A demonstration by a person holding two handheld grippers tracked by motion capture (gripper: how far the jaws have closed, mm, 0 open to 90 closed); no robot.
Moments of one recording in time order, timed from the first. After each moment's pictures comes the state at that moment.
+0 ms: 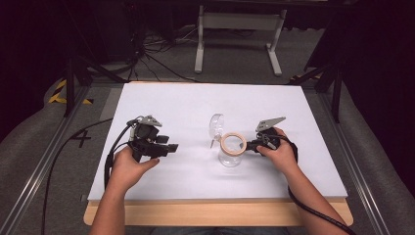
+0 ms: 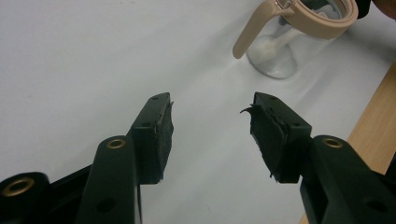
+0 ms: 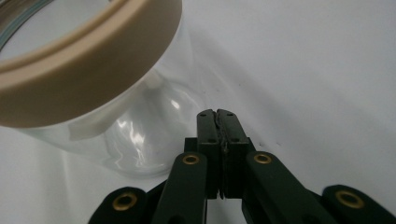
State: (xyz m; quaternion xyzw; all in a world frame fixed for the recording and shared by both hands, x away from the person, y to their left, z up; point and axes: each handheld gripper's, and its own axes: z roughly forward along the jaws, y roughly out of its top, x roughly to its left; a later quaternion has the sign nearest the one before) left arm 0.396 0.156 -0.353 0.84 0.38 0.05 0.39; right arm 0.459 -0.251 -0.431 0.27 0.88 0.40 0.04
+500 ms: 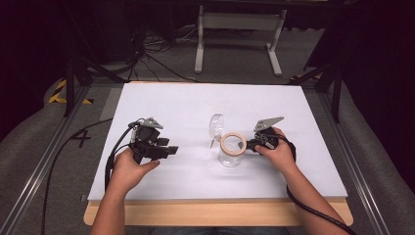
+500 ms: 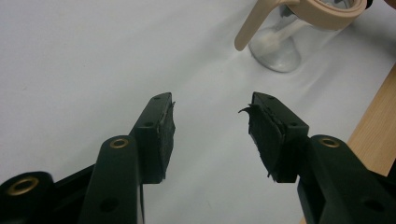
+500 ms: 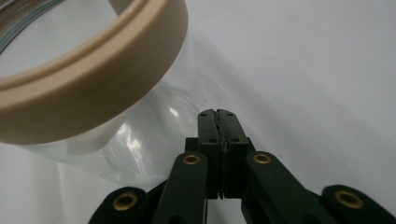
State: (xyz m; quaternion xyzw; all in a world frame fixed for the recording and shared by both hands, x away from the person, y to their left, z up) left arm 0.396 0.156 -0.358 0.85 0.37 0.04 0.38; right arm 0.459 -0.245 -0.430 0.26 0.88 0.40 0.05
